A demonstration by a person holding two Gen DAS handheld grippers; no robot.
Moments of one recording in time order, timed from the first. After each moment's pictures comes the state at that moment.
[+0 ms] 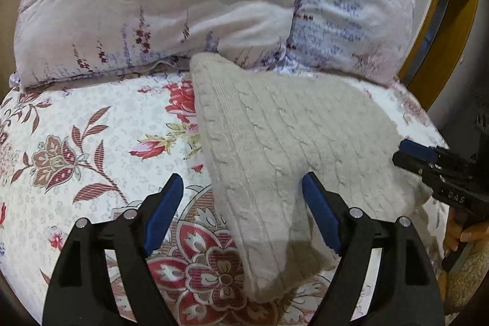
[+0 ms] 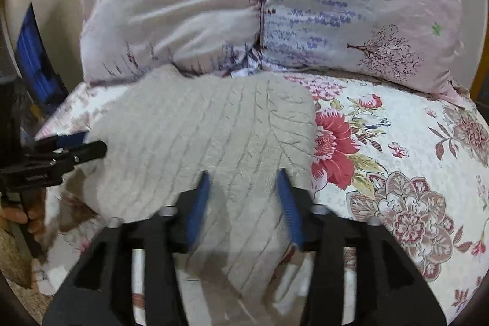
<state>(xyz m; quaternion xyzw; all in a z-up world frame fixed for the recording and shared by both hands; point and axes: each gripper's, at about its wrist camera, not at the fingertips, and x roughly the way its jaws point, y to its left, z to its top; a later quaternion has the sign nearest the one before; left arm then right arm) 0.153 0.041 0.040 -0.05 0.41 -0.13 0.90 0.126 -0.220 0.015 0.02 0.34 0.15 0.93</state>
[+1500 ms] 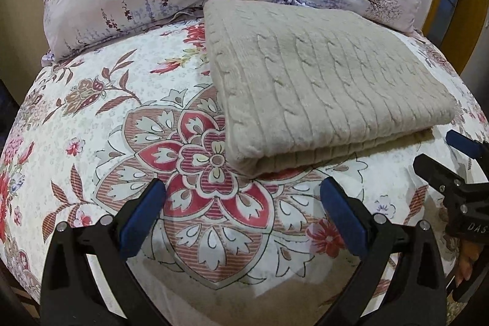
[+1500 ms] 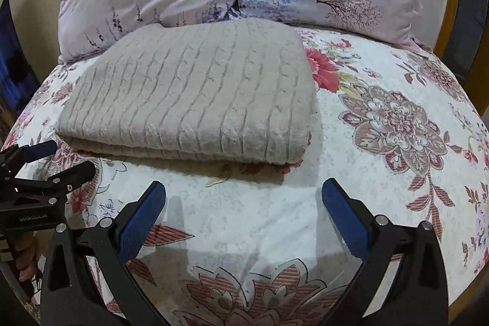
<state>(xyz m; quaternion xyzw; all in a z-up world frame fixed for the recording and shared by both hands) 0.091 0.017 0.012 0.03 0.48 -0.05 0.88 0.065 -0.187 -0.026 0.02 0.39 0.05 0.92</state>
